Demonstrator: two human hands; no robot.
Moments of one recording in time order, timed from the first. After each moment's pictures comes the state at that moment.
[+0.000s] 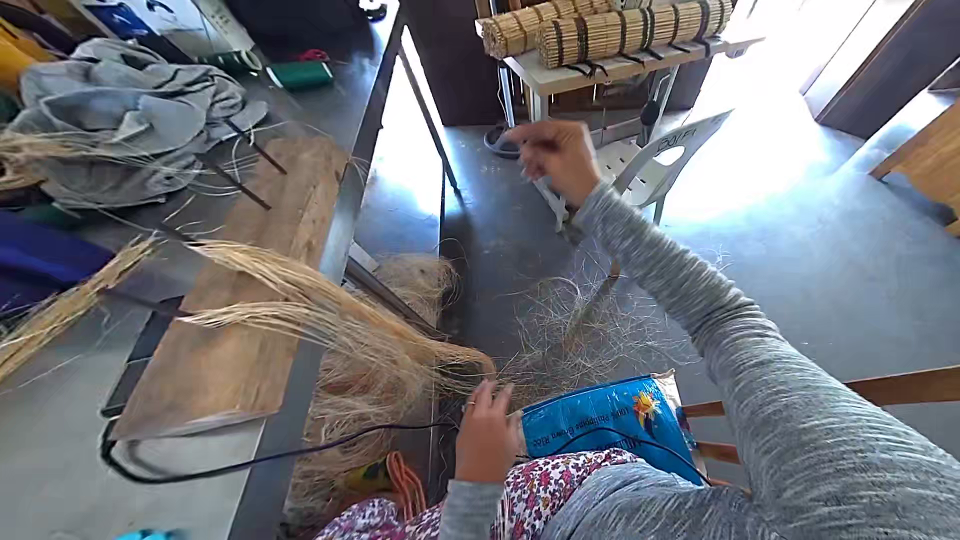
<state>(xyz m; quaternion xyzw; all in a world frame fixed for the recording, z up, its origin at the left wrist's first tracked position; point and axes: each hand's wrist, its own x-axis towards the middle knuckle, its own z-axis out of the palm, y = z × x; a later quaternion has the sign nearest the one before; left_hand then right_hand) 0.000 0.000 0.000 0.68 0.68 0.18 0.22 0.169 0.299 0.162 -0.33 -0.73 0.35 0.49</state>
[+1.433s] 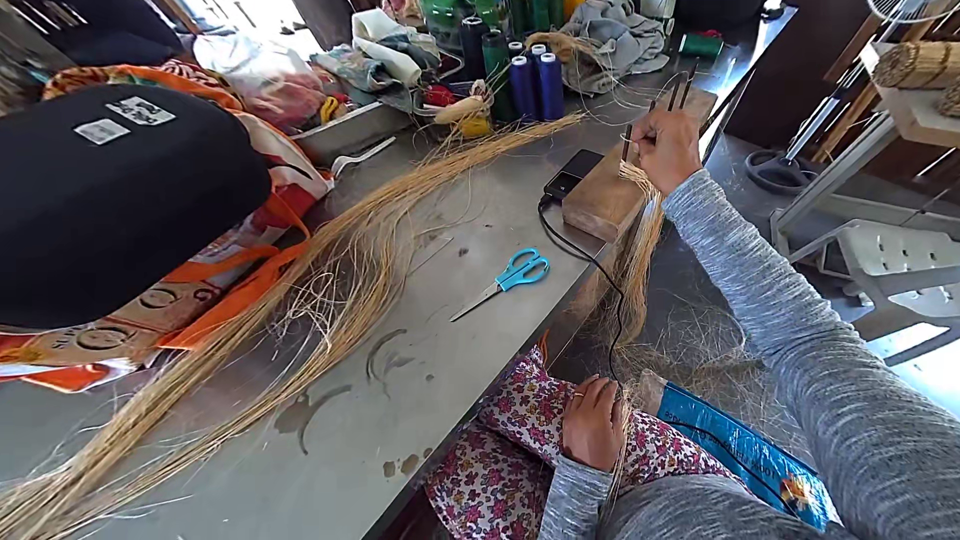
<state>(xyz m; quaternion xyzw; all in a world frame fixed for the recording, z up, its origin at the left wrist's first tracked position) -0.017 -0.151 -0.059 0.44 0.80 0.38 -0.09 -0.130 0.157 0.175 -0.25 -0.90 0.19 0.29</state>
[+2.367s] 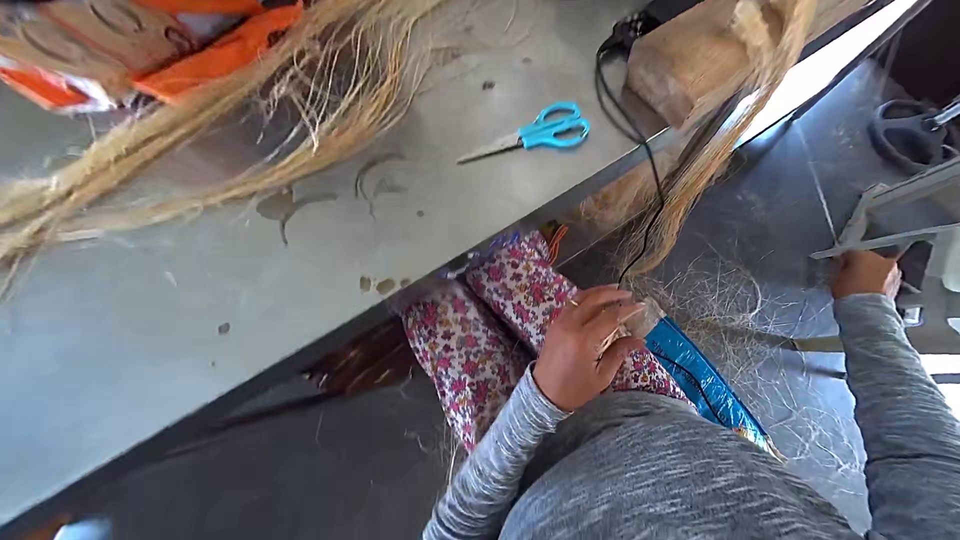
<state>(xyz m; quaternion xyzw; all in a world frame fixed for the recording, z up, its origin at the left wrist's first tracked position) 0.003 -0.179 0.025 0.44 0.73 0.53 0.03 0.115 0.217 0.024 -0.52 -0.84 0.03 -0.17</state>
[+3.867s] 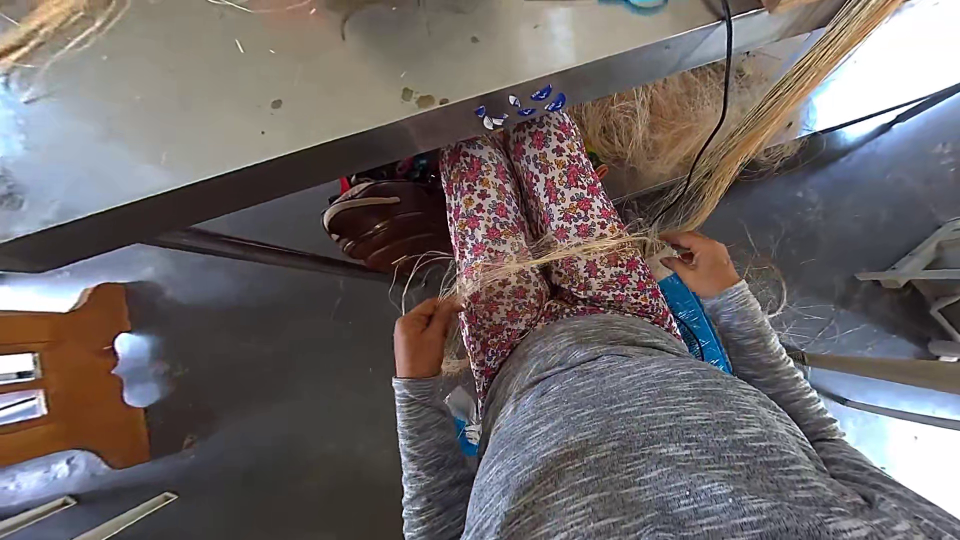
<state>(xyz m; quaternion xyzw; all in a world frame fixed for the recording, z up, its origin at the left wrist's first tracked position) 0.109 -0.378 -0.046 -0.09 0.86 0.51 0.05 0.096 0.057 -0.046 -0.07 -0.91 0.41 -0.08</state>
